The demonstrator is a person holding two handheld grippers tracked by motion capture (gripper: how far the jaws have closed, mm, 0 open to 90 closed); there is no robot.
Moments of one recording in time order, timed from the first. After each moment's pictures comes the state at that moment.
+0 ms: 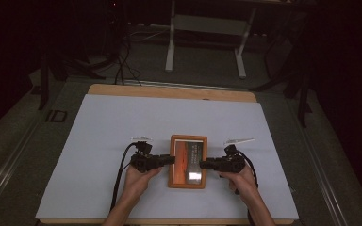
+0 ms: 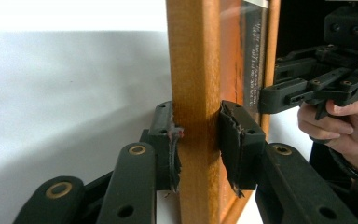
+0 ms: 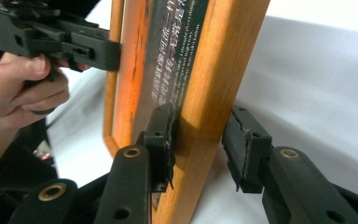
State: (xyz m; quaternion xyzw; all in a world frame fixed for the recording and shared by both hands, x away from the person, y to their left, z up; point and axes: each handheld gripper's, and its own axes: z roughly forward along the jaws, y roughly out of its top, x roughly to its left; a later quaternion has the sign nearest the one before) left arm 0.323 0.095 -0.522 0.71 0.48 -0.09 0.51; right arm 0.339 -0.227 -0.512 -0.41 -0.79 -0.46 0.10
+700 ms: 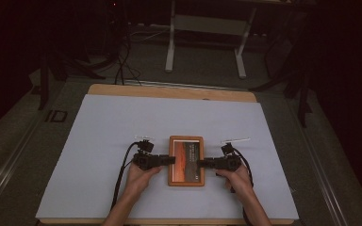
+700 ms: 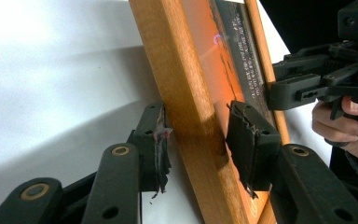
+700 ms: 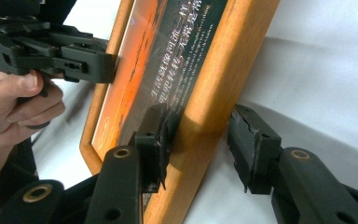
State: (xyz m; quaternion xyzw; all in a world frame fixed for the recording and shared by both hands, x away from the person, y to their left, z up) left arm 0.339 0.094 -0.541 0.72 0.49 -0.11 0.48; right arm 0.353 -0.223 -0.531 -0.46 -0.77 -0.43 0.12
